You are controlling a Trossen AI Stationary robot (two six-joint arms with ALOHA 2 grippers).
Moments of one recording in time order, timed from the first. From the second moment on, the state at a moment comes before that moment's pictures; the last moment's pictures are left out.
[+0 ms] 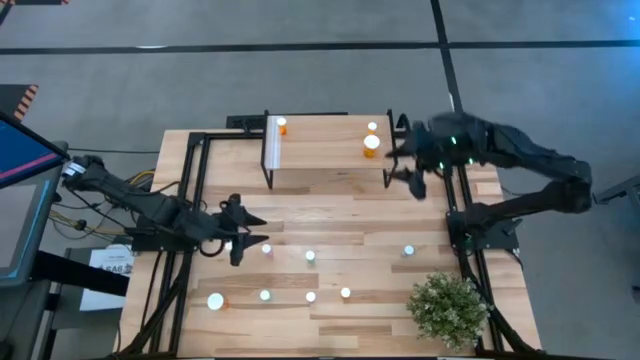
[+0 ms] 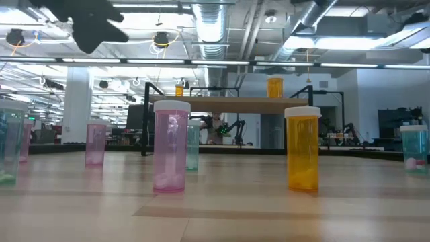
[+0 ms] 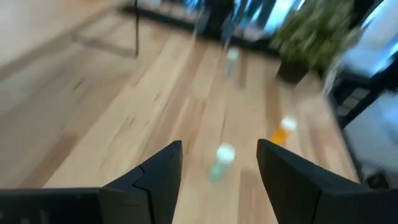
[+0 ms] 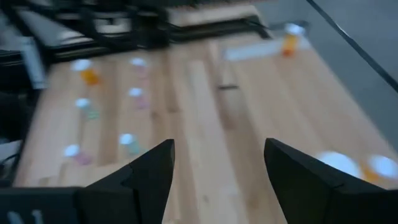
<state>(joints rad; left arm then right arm) -0.42 0.83 0.59 -0.25 -0.45 -0.49 -0.21 1.08 1.40 -0.86 -0.05 0.03</state>
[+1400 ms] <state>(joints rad) -0.38 1.30 0.93 -0.77 -0.27 -0.63 0.16 1.08 1.12 -0.48 0.09 0.08</state>
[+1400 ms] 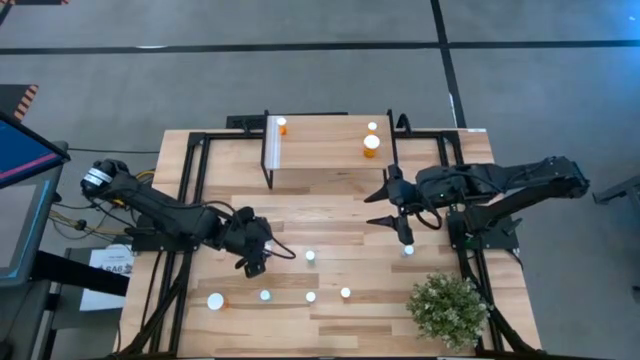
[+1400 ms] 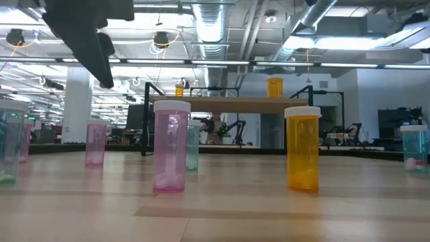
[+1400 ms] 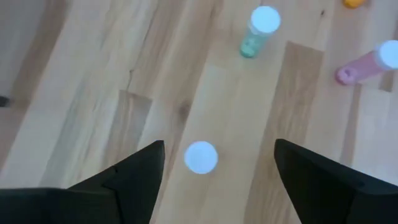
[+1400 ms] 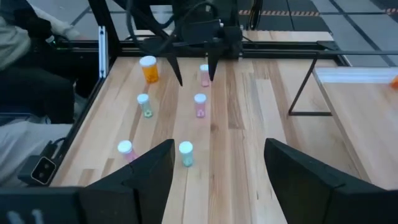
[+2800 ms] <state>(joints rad) -0.41 1.29 0.83 -0.61 -0.32 -0.60 0.26 1.08 0.78 0.05 0.09 0.05</state>
